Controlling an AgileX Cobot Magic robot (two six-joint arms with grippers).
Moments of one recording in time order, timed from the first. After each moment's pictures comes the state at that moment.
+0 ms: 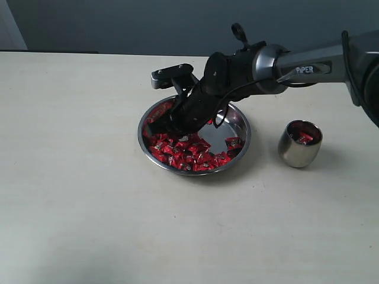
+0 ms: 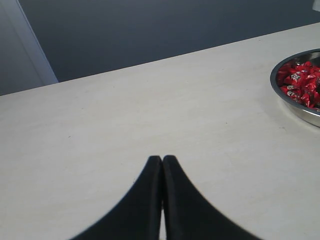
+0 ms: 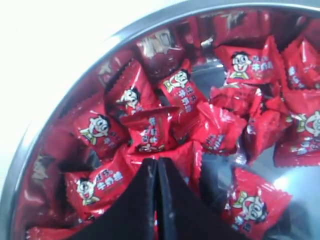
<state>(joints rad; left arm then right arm) -0.03 0.00 0.00 0.22 0.32 -0.06 0.60 2.20 -1.47 0.45 0.45 -0.37</state>
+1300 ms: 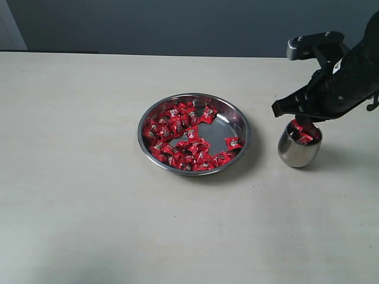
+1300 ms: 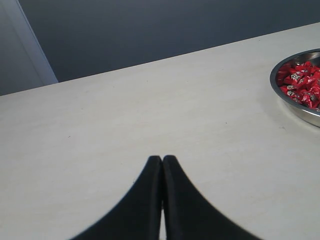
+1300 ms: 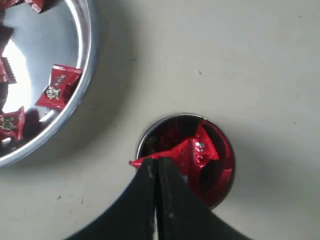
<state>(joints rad) -0.03 0.00 0.00 0.22 0.32 -0.06 0.24 1.63 -1.02 0.06 0.64 -0.09</state>
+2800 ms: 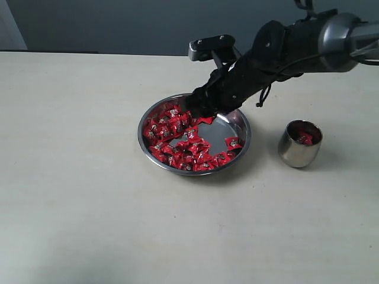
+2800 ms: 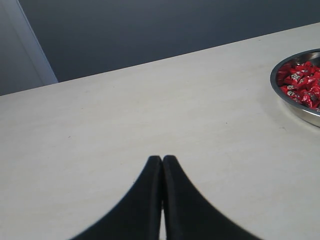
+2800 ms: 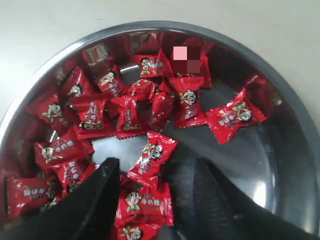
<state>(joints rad) -0.03 0.00 0.00 0.22 0.32 -0.06 0.48 1.99 -1.32 0.46 0.45 -0.41</state>
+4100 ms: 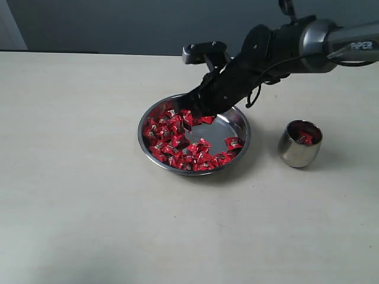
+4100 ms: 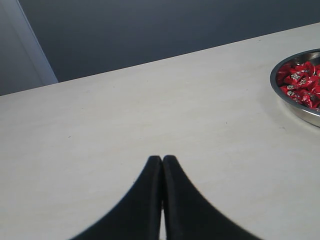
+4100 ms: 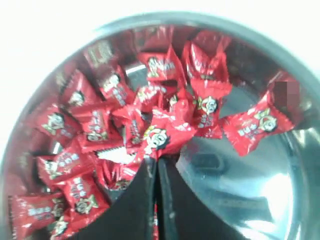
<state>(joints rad) -0.03 0.00 0.00 0.22 0.32 -0.06 0.48 2.05 -1.39 0.50 0.49 -0.41</state>
